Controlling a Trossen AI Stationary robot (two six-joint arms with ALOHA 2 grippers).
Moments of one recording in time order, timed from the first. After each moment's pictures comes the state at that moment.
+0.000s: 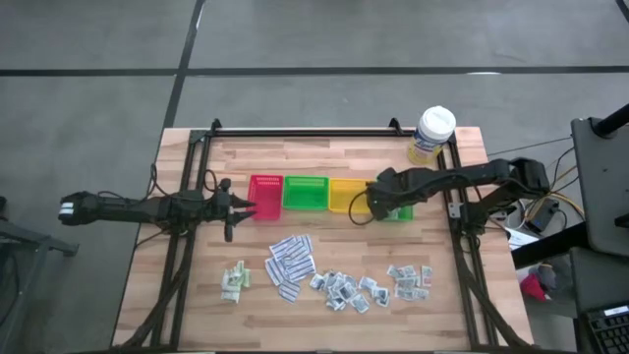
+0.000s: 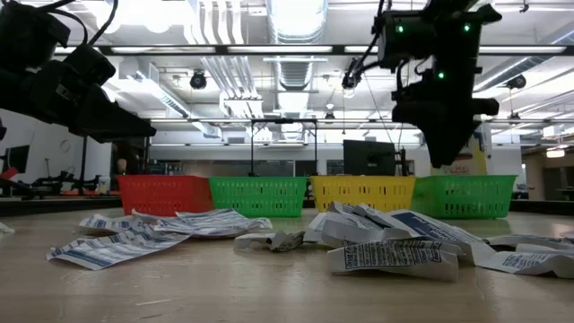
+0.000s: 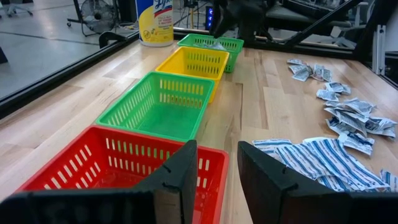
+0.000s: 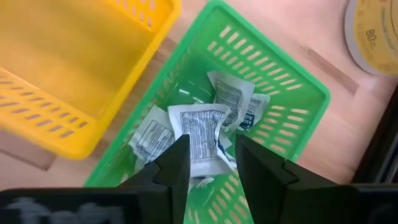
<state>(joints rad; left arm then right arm) 0.02 0.34 0.01 0.04 -0.15 -0.10 -0.08 1.47 0.97 -1.03 0.36 0.96</state>
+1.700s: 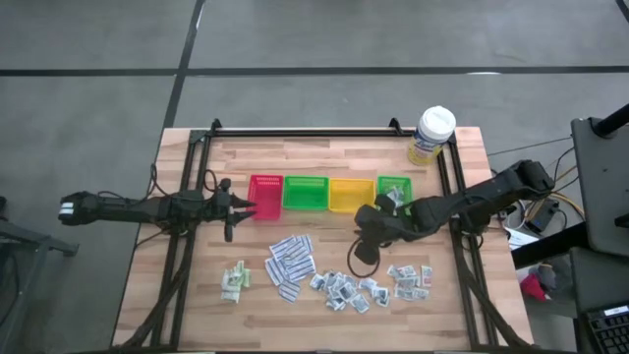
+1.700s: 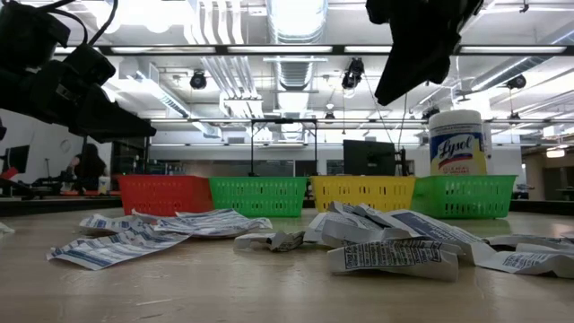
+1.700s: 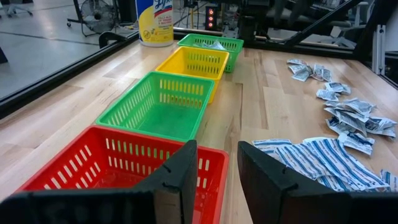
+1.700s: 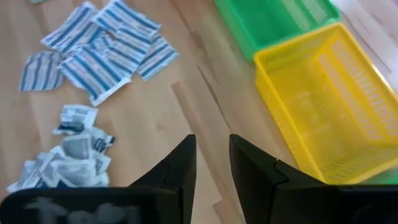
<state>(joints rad) 0.02 0.34 0.01 0.04 -0.15 -0.10 0.30 1.46 1.07 -0.62 0.37 0.65</state>
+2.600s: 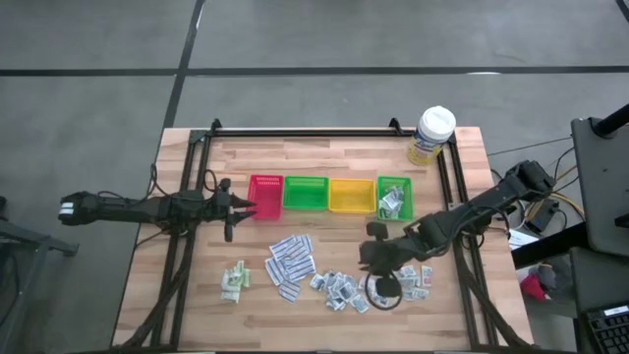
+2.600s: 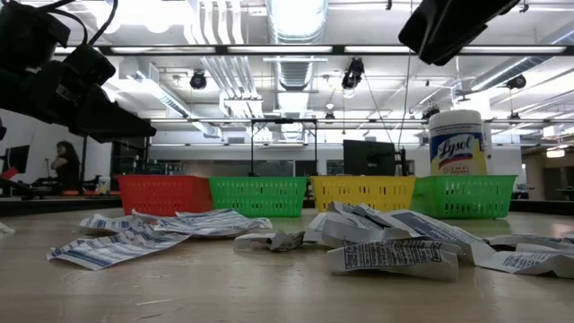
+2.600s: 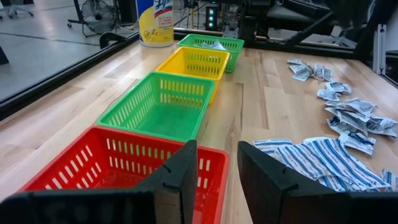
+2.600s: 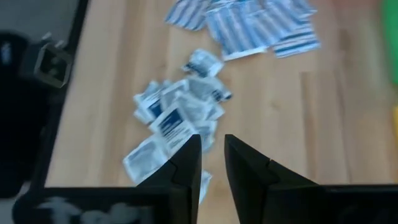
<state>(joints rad) 0.02 0.34 0.01 0.04 -0.15 -0.10 0.45 1.46 1.07 -0.53 0.11 0.39</state>
